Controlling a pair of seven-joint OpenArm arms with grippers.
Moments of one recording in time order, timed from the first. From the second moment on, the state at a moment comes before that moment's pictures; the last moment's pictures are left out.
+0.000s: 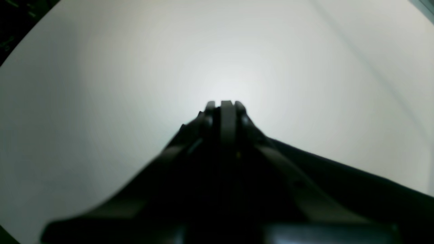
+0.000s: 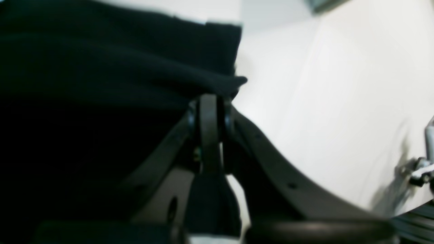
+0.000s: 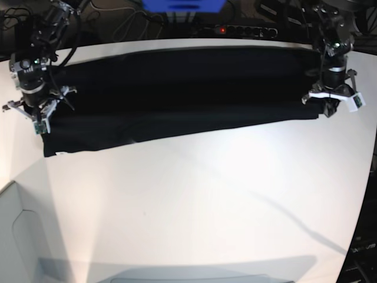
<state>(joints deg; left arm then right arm) 27.9 -10.7 -32.2 111.0 -31.4 0.9 31.1 -15.5 2.4 33.5 116.4 -9.0 39.1 -48.2</state>
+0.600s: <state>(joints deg) 29.5 -11.3 -32.2 108.6 -30.8 0.7 30.7 -25.6 -1.3 33.9 117.3 -9.1 39.1 -47.9</state>
